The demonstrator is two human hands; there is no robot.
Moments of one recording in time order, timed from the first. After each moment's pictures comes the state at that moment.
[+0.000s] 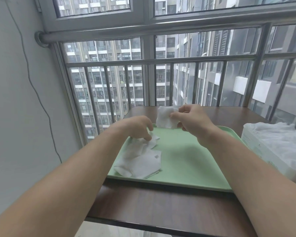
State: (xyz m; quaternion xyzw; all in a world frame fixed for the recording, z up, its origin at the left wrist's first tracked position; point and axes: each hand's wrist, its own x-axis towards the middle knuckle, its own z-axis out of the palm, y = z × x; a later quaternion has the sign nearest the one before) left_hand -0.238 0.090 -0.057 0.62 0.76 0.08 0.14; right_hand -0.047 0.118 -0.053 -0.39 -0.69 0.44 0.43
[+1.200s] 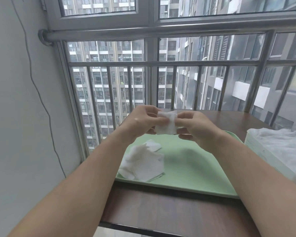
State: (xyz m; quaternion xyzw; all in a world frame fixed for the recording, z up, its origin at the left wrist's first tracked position) left_hand -0.227 0.068 -0.056 0.59 0.56 0.51 0.29; right_hand -0.047 0.124 -0.059 -0.35 -0.68 0.54 0.35
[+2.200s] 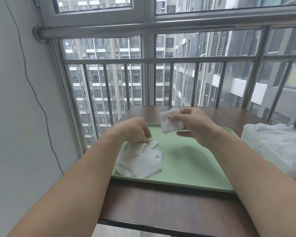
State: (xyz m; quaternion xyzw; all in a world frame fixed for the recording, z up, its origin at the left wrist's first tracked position) left_hand -0.239 0.067 -0.064 0.63 0.75 0.13 0.15; right_hand -0.047 0.132 -0.063 -0.39 -0.65 0.53 0.38
